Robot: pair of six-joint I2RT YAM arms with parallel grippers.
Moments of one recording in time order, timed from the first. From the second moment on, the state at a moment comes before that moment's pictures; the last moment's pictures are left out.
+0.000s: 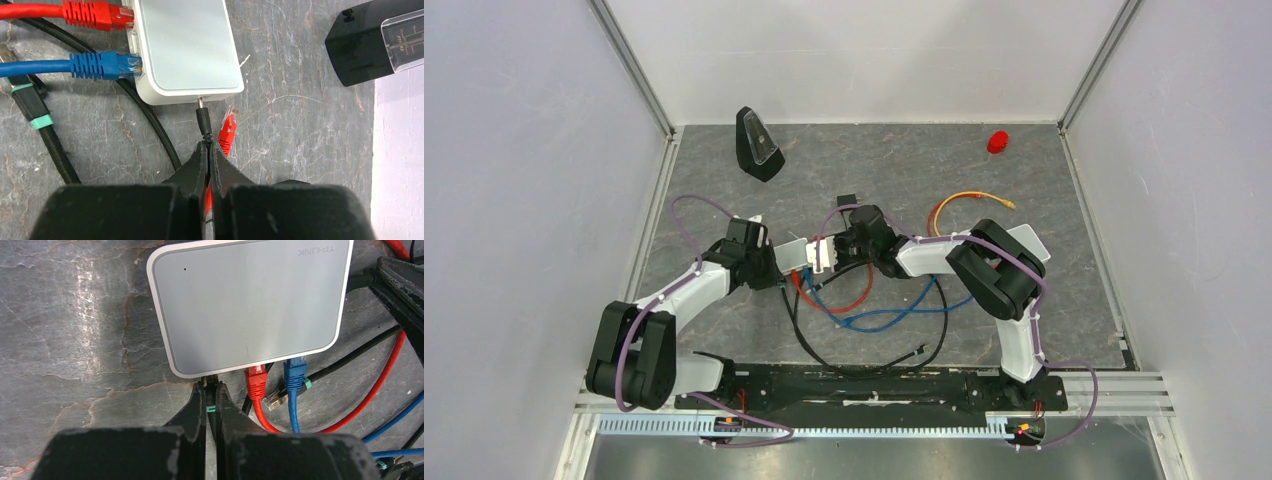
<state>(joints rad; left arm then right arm) -0.25 1.30 0.60 -0.30 0.13 -0.49 0.80 2.01 1.08 0.39 -0.40 -1.03</state>
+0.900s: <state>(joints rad) -0.25 1.28 0.60 -0.32 0.13 -0.41 0.81 2.01 1.08 0.44 -0.39 -0.98</state>
